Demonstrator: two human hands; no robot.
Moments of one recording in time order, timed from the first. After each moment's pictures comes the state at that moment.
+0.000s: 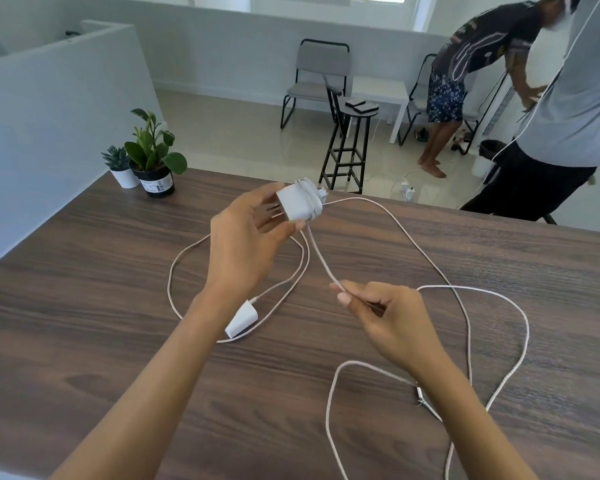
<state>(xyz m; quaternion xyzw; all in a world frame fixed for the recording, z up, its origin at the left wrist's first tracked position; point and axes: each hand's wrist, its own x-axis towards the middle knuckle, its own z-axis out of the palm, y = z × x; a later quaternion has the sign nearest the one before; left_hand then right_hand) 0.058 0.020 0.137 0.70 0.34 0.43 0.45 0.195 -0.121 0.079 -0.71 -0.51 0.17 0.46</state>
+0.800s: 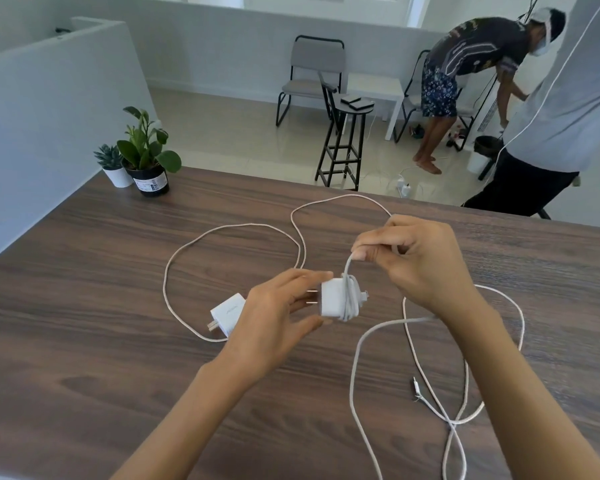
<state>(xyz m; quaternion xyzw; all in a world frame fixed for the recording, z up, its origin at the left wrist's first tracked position) 0.043 -0.031 0.084 0.80 0.21 0.31 0.46 0.234 -0.103 0.136 -0.69 -0.62 -0.02 0.38</state>
